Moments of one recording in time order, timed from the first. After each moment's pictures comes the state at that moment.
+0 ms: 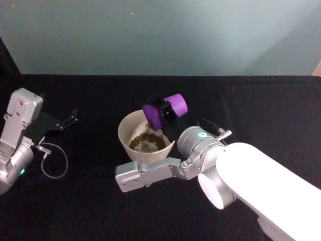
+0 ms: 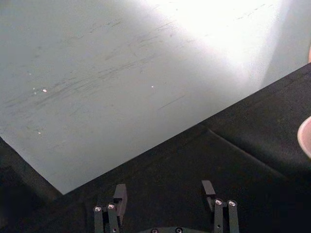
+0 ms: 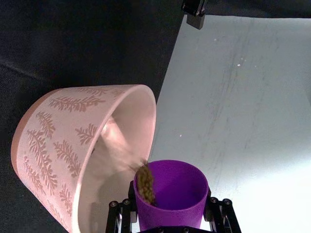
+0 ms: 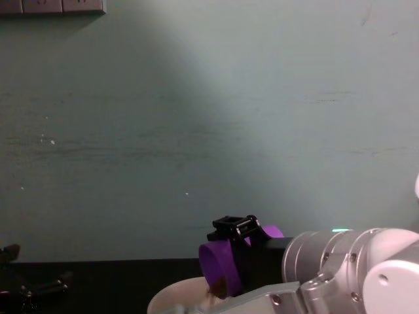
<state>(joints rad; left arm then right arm) -0.20 0.60 0.45 -1.41 -0.25 -0.12 0.03 0.44 0.34 -0.83 -1.61 -1.29 0.27 0.46</state>
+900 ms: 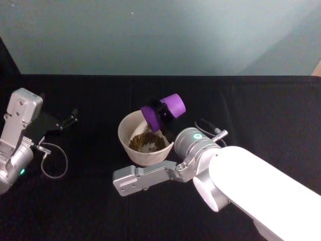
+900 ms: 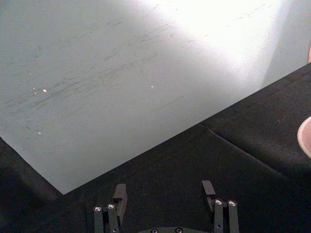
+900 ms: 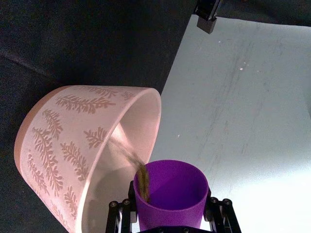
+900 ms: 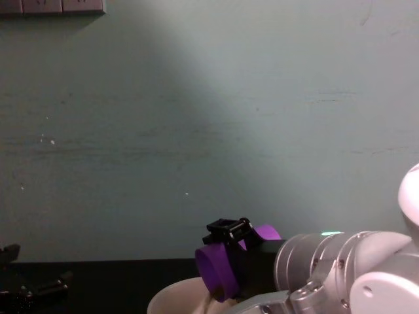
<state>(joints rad) -0.20 0.60 0.45 -1.41 -0.25 -0.12 0.03 0.45 0.34 -0.86 -1.60 -1.35 0.28 0.48</state>
